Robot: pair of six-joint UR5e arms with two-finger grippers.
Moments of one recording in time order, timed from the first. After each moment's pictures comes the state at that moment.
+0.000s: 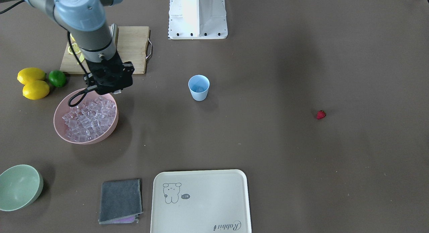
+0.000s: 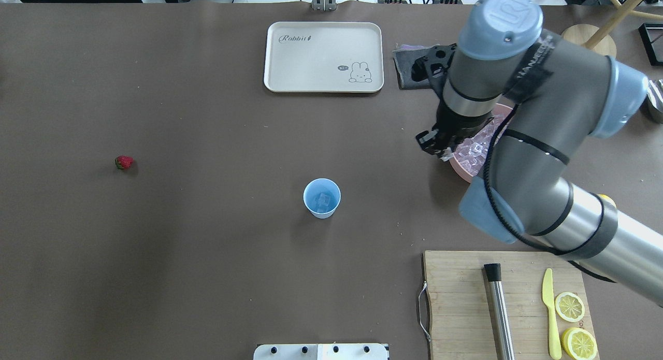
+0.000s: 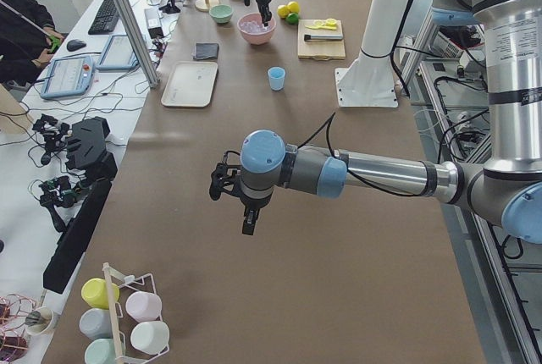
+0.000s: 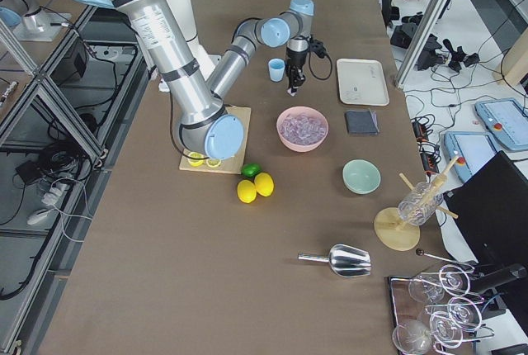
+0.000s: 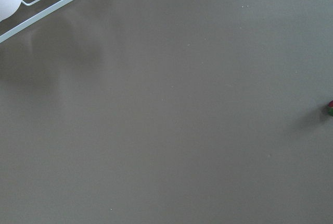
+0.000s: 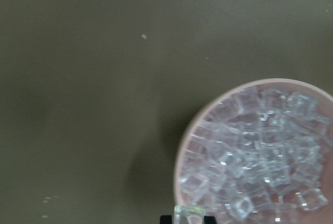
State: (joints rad) left arm -1.58 -1.39 -1.87 -1.67 -2.43 -0.03; right arm 0.70 -0.94 1.90 -1.98 2.02 0.63
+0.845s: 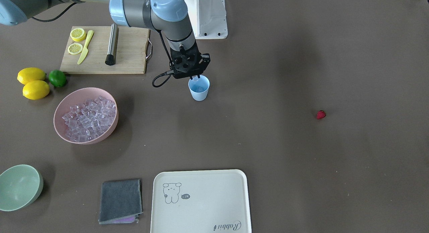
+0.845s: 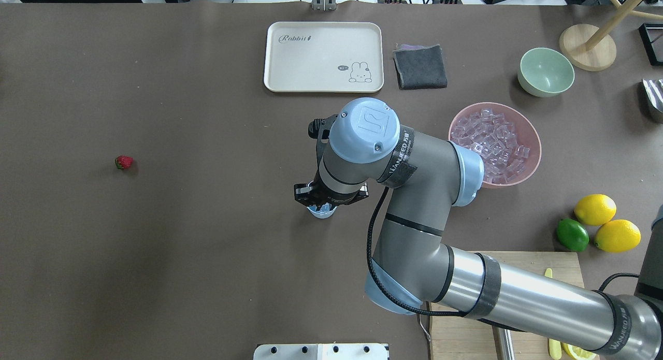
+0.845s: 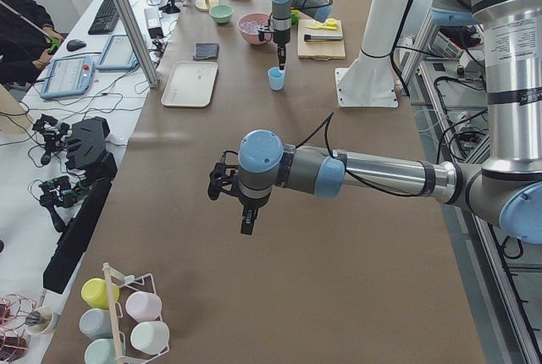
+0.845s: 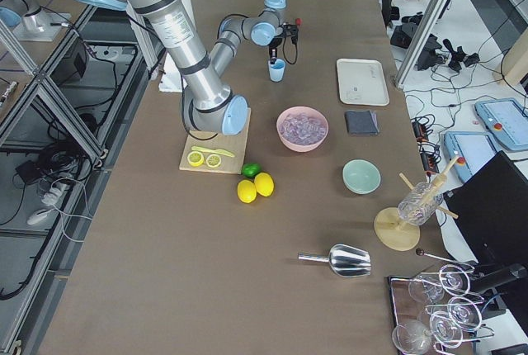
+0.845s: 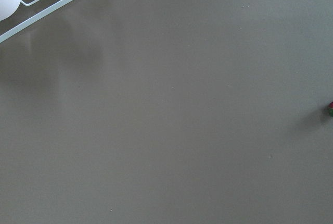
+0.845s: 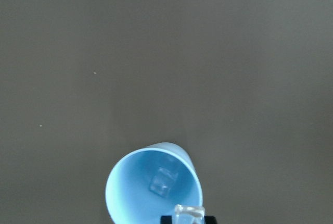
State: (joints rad) left arm -1.57 -1.41 -1.86 -1.67 -2.43 -0.07; right arm 0.46 -0.83 1.69 -1.53 1.96 1.20
